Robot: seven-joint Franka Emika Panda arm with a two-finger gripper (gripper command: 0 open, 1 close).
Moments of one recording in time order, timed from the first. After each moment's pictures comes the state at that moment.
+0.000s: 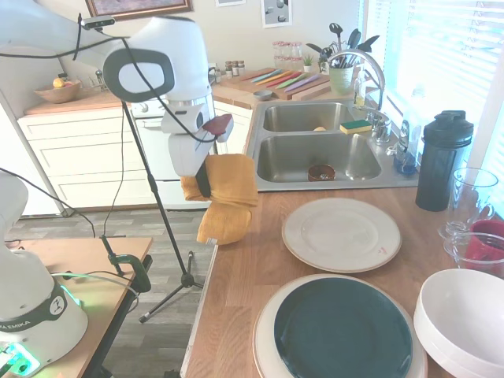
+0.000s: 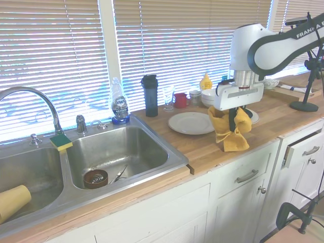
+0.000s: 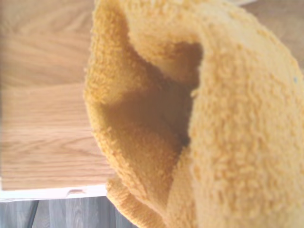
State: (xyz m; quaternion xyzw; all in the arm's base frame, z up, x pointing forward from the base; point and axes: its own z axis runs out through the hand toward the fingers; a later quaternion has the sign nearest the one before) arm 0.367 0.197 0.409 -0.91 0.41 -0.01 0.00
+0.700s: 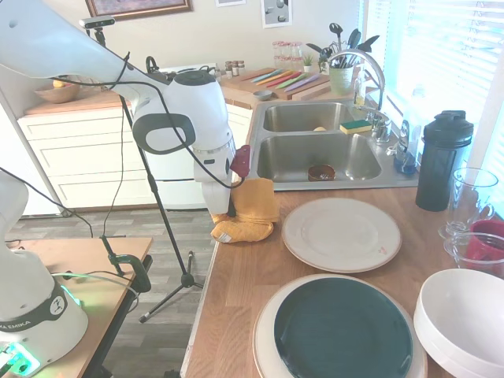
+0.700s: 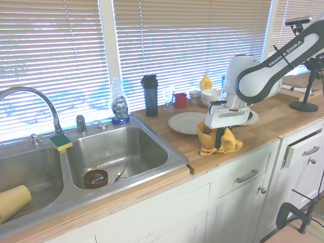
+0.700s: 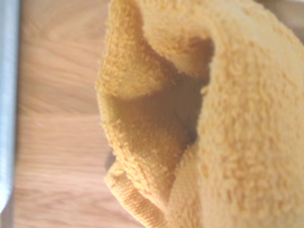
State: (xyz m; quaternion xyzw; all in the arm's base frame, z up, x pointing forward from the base) arm 0.401 0.206 0.331 -0.92 0.37 0.01 0.10
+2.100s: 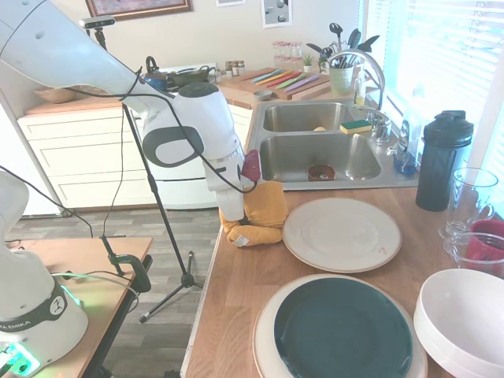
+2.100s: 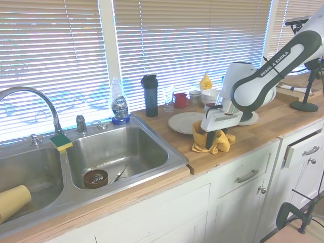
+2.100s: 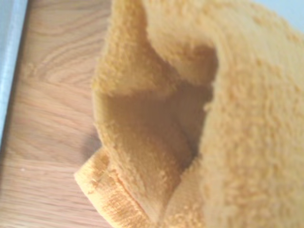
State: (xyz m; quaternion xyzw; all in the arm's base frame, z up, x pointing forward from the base) arm 0.419 0.206 0.317 -0.93 0.34 -0.04 0.11
